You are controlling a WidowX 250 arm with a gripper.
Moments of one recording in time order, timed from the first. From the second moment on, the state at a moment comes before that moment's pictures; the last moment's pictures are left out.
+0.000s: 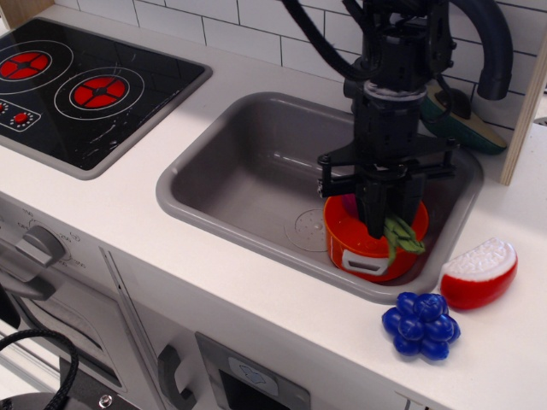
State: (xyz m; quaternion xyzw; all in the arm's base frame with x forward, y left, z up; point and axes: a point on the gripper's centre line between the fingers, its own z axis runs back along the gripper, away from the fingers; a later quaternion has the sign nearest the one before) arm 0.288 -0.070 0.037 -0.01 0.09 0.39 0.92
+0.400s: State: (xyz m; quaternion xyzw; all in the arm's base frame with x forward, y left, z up) arm 0.290 -0.072 0.040 -0.02 0.09 0.38 0.92
